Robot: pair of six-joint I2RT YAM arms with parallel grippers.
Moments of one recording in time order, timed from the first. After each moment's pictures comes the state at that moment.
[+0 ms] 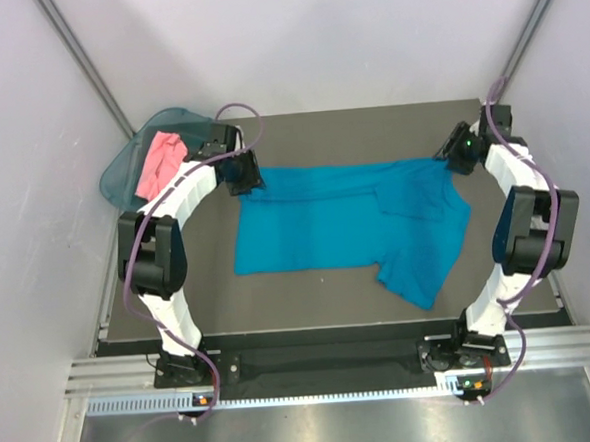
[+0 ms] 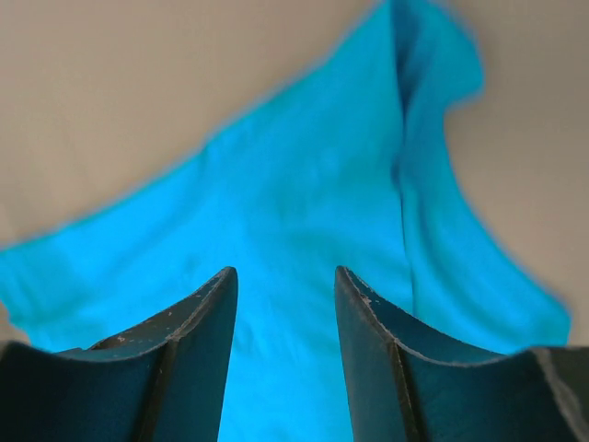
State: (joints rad) left arm -0.25 1.85 1.48 -0.57 0.14 -0.44; right arm -0.18 1.76 1.33 -0.42 -0.26 0.47
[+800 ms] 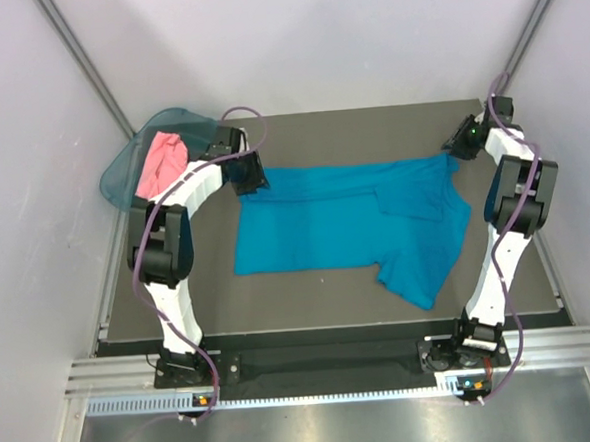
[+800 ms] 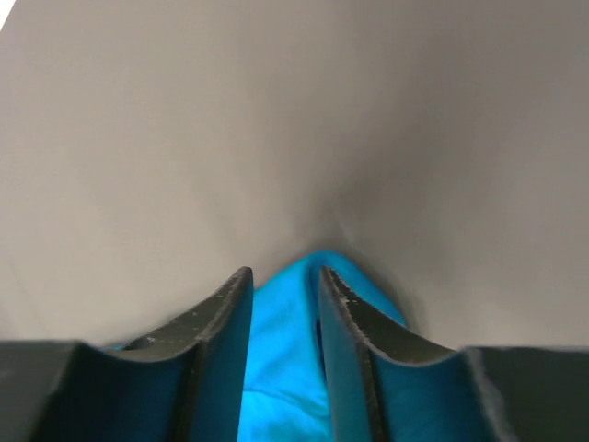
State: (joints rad) left arm -0.24 1.96 1.52 -0.47 0.17 -0.45; right arm -0.27 2.28 1.82 -0.39 -0.31 0.47
